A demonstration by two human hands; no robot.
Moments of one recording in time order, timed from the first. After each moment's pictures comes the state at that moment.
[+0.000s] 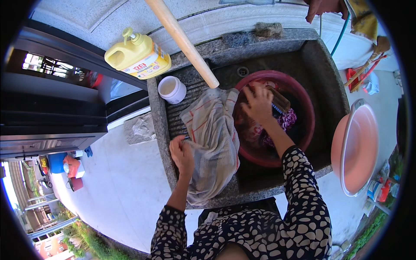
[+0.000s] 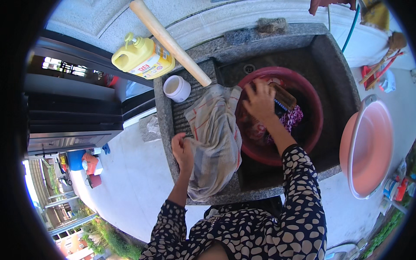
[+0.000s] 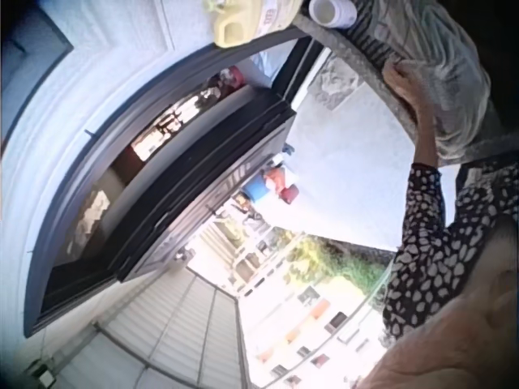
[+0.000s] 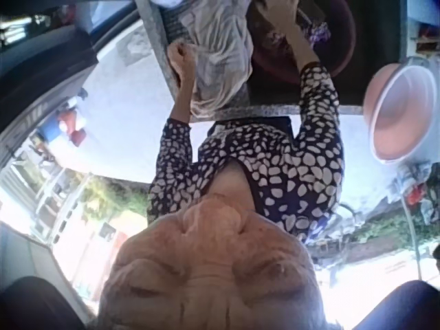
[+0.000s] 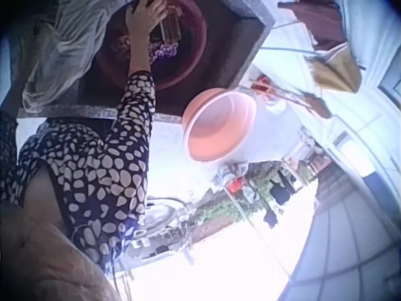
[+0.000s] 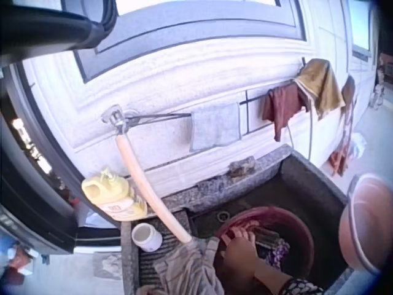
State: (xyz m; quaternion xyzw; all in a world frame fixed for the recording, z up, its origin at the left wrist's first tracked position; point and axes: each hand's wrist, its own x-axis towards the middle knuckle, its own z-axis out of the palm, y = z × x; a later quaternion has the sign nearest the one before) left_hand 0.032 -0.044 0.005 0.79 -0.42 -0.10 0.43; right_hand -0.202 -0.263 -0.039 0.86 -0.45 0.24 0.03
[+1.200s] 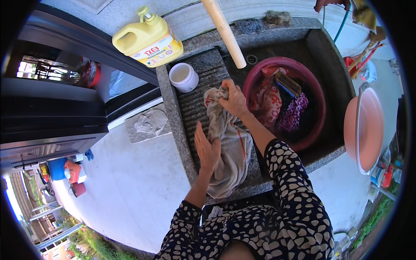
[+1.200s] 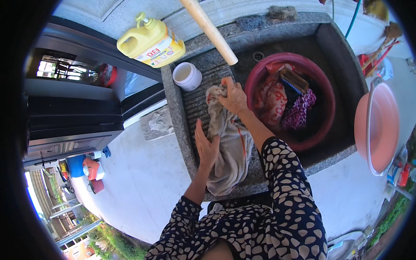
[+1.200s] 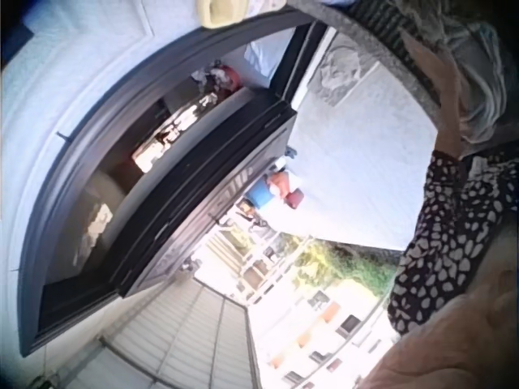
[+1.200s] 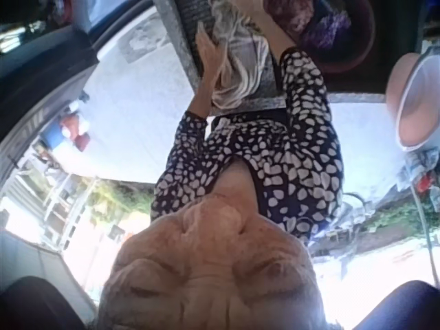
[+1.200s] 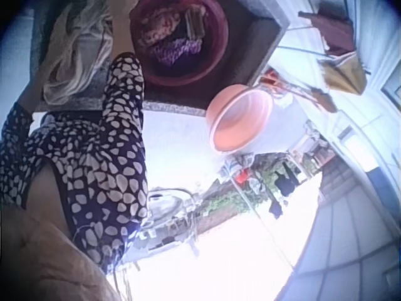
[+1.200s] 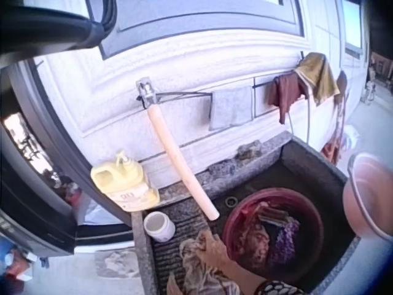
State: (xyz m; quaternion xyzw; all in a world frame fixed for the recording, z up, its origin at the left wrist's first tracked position) left_hand 0.026 -0.034 -0.005 0.75 -0.53 -0.19 0.35; right_hand -0.072 -0.207 -0.043 0.71 -0.48 0.38 -0.35
